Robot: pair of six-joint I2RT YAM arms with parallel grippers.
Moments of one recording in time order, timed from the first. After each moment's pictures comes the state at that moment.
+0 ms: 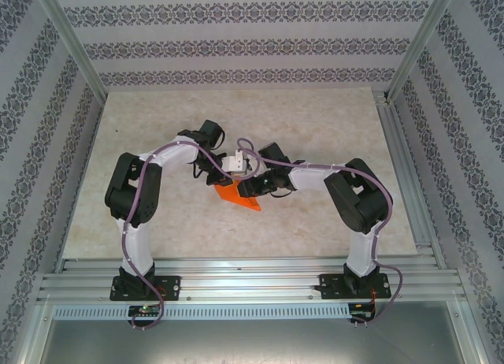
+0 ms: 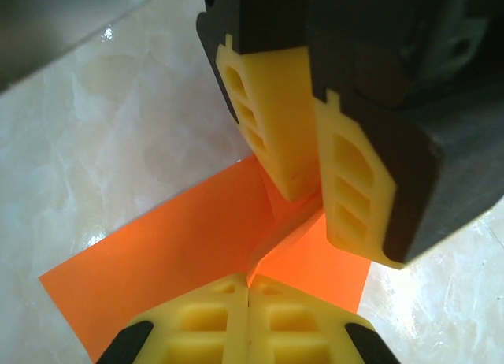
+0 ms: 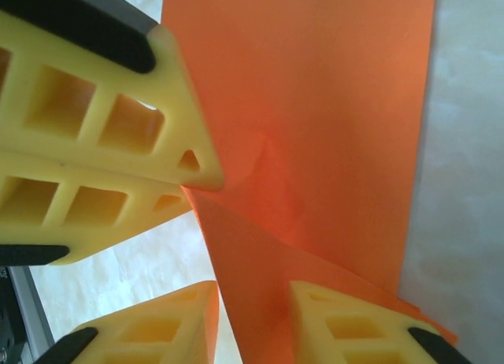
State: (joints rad) left arm -0.42 1.97 1.40 -0.79 0.55 1.08; right arm 0.61 1.92 1.06 -0.10 -0.60 0.31
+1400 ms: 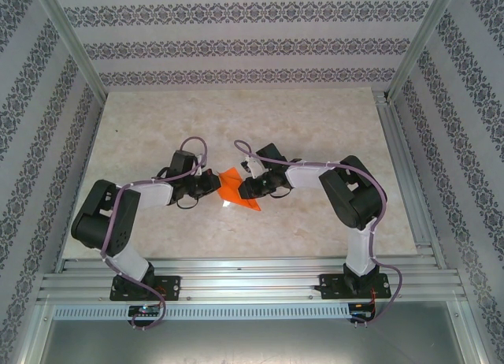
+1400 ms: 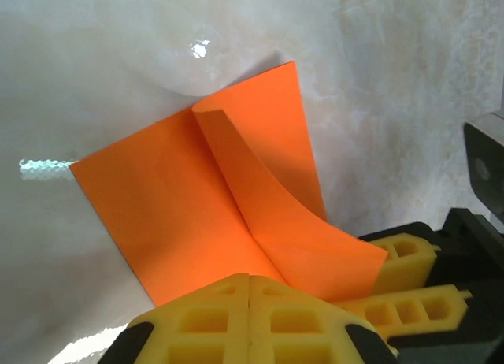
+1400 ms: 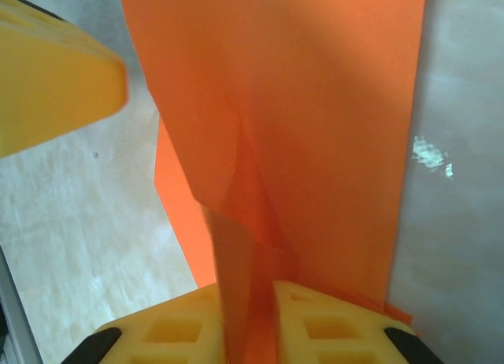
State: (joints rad) left arm -0.33 1.66 0.70 0.12 0.50 -0.77; right arm 0.61 1.97 1.10 -0.17 -0.60 0.27
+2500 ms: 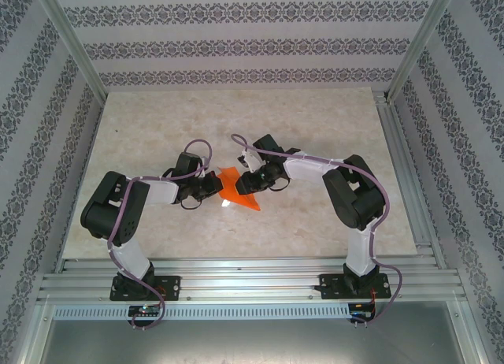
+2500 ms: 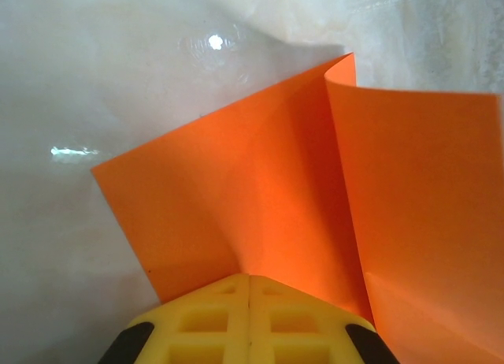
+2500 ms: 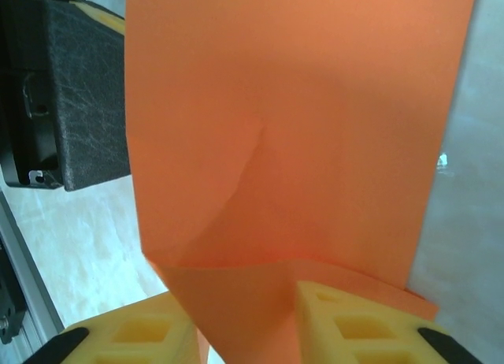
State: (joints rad) left arm -0.35 1.75 0.72 0.15 0.46 -0.78; right arm 0.61 1.97 1.24 -0.39 -0.60 0.19
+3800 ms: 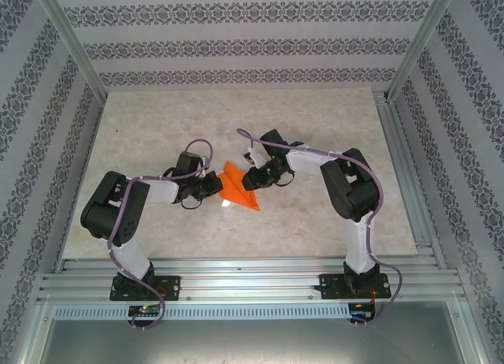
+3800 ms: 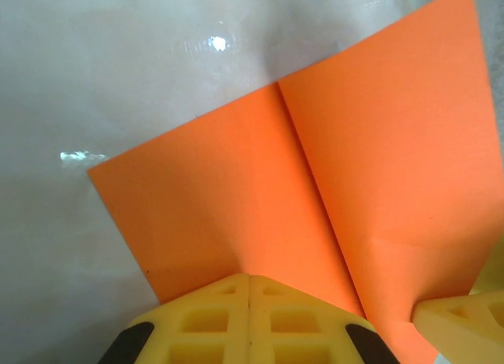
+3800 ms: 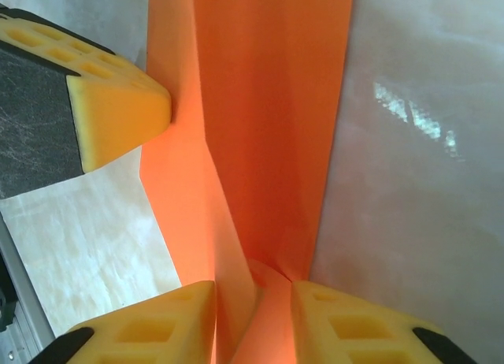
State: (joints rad) left arm -0.36 1.75 0.72 0.13 0.45 -0.75; right arm 0.53 2.05 1.32 -0.48 -0.66 0.09
